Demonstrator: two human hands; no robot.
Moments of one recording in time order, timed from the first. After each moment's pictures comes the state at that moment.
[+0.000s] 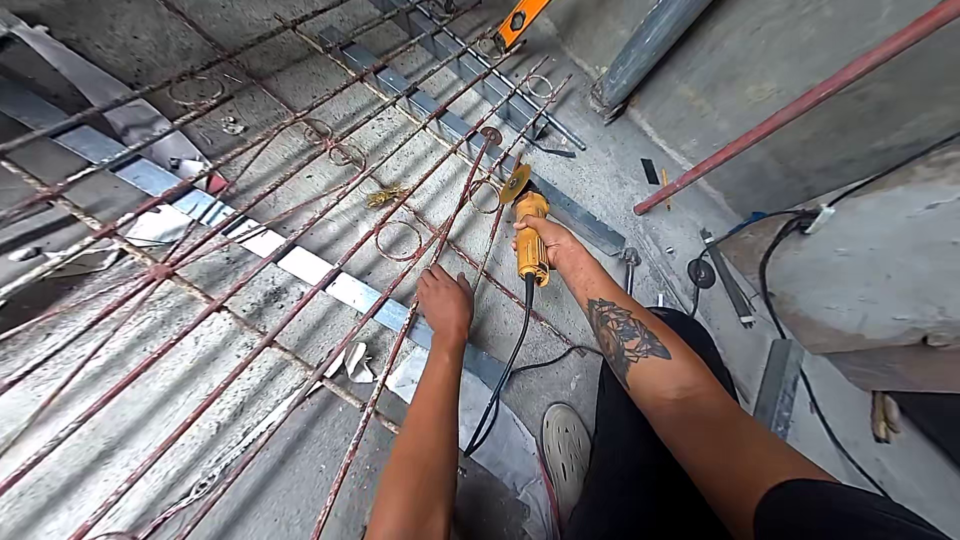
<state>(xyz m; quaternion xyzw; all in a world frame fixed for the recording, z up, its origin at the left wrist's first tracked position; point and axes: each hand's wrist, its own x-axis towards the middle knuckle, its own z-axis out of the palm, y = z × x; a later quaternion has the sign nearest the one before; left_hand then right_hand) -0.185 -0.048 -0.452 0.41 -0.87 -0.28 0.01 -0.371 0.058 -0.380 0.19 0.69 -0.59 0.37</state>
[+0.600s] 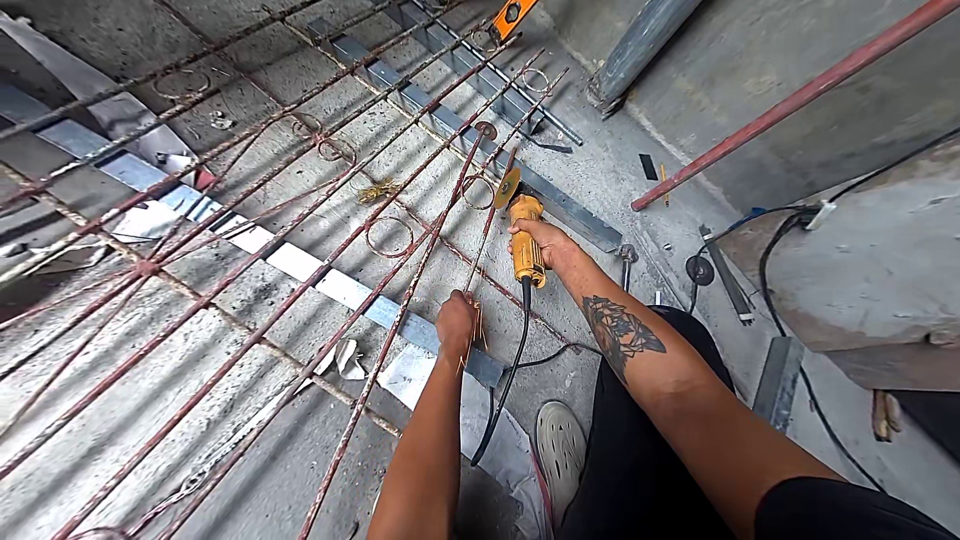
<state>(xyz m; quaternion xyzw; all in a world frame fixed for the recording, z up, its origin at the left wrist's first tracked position) -0.184 -0.018 -0.465 0.39 -0.80 -0.38 -0.24 -0.375 0.068 -0.392 0.18 0.71 -0.56 0.38</state>
